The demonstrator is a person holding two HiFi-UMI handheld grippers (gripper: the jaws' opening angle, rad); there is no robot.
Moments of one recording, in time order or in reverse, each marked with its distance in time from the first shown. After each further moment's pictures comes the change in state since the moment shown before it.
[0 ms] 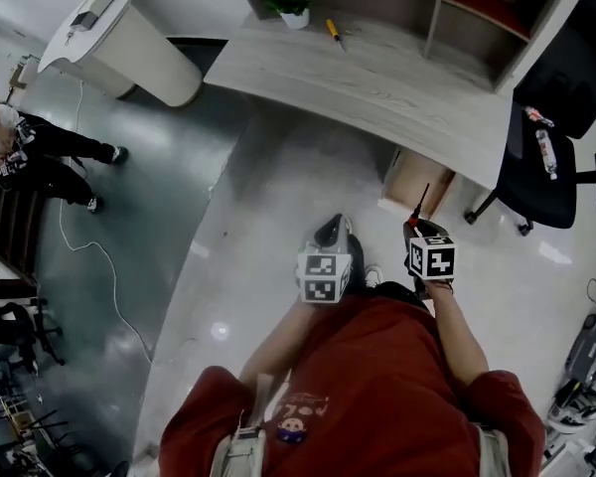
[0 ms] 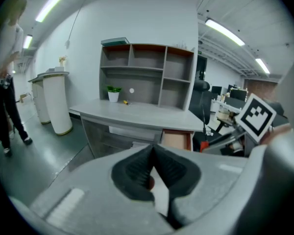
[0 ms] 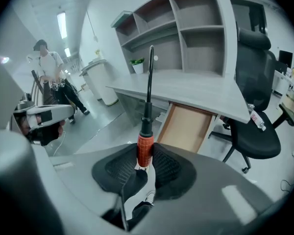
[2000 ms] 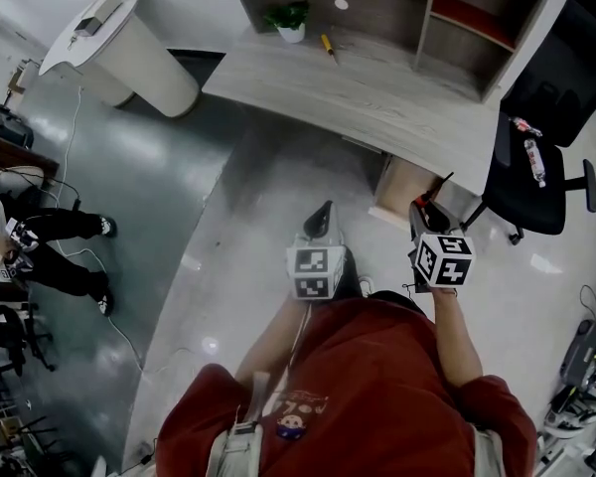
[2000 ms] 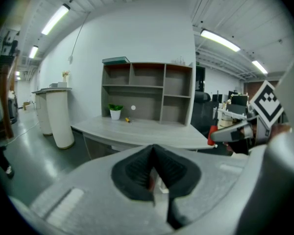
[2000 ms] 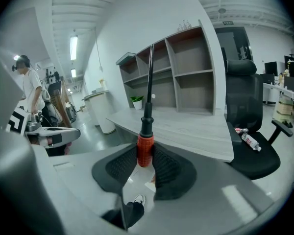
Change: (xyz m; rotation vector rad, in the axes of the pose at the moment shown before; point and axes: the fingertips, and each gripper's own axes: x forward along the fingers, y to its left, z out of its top) left arm -0.025 -0.003 0.074 0.029 -0.158 0.034; right arm -0.086 0.004 0.097 -0.022 -0.361 -0.034
